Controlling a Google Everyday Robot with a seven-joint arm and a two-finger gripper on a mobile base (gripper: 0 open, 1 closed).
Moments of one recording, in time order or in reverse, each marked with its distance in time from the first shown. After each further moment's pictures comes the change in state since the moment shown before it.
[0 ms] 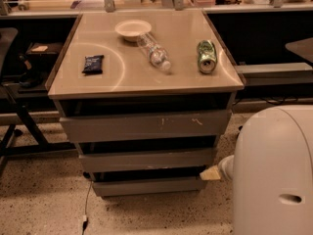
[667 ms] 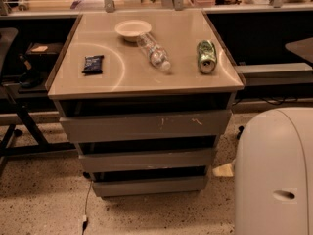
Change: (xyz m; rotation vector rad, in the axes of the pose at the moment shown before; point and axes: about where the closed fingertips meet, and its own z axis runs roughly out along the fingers) arm 0.022 -0.049 -0.003 0.064 0.049 0.137
